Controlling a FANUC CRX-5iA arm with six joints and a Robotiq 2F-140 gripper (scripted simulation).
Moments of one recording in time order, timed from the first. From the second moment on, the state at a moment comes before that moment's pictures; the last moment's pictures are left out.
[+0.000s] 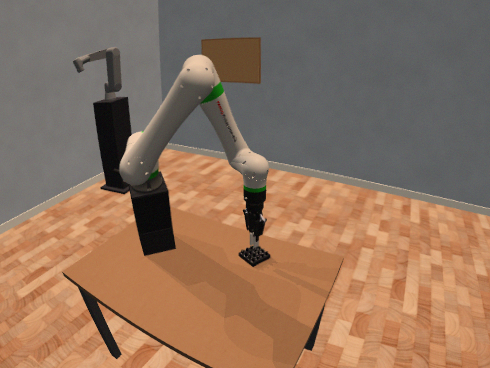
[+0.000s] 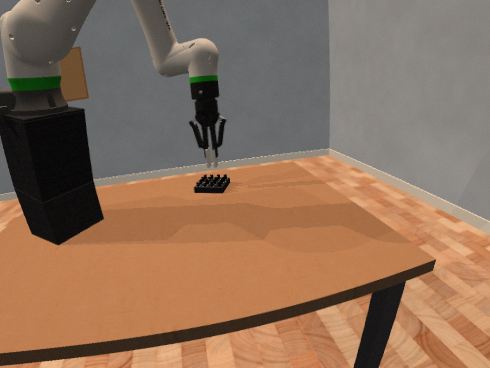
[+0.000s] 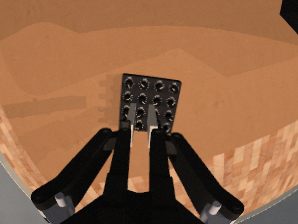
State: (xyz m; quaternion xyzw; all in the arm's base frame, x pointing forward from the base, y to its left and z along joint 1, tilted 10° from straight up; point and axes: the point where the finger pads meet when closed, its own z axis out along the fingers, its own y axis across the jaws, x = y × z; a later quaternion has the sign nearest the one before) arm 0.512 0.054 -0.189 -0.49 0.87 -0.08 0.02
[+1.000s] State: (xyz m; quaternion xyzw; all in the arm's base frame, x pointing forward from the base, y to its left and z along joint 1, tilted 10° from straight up) arm 0.514 0.053 -0.198 -0.49 0.87 -0.08 0.02
